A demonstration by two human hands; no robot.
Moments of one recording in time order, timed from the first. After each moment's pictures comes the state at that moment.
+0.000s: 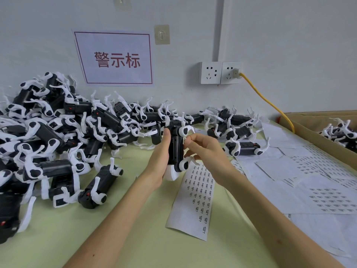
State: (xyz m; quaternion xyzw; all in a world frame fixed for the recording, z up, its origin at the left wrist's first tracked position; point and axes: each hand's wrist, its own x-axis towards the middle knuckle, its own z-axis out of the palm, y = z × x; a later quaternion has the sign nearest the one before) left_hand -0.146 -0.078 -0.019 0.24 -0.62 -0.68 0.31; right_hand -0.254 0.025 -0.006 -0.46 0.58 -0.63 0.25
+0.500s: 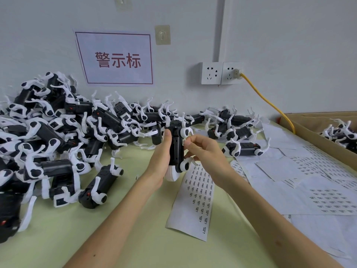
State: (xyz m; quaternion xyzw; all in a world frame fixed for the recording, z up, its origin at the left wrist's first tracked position) left_hand -0.145 -0.076 -0.020 0.22 -0.63 -0.66 0.34; right_hand -0.253 0.022 -0.011 -0.45 0.58 -0.63 0.25
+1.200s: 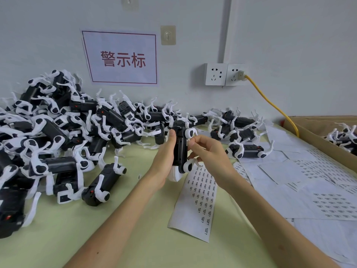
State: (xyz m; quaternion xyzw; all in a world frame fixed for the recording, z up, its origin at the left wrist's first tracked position) left_hand -0.144 -0.076 -0.020 0.25 -0.66 -0.63 0.33; right_hand -0.252 0.022 -0.011 -0.45 0.59 -0.63 0.23
